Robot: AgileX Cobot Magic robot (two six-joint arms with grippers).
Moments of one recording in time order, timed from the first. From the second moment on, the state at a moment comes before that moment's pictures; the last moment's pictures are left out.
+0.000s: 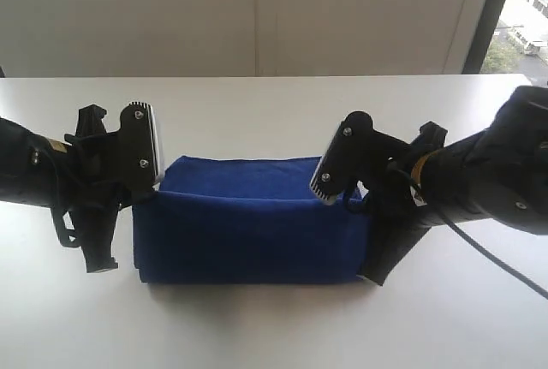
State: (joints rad) left arm -0.47 1.46 -0.76 -0.45 0.23 1.44; right arm 0.45 1.46 -0.78 -0.42 0.36 -0.20
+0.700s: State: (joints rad) left arm -0.47 1.68 -0.76 -0.38 -0.20 1.44; right arm 0.36 1.68 -0.96 -0.67 0.26 0.08
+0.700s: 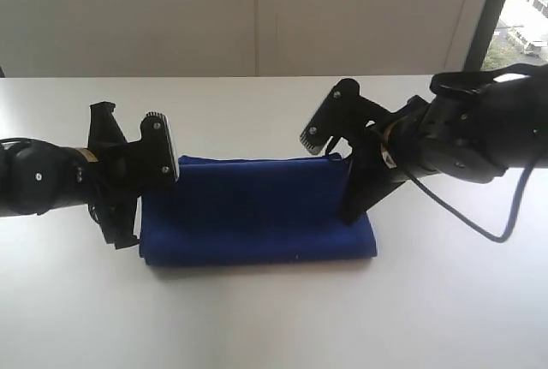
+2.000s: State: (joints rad) left arm -0.41 1.97 -1.07 -0.39 -0.24 1.43; right arm 0.26 1.95 -1.13 -0.70 0.11 0.14
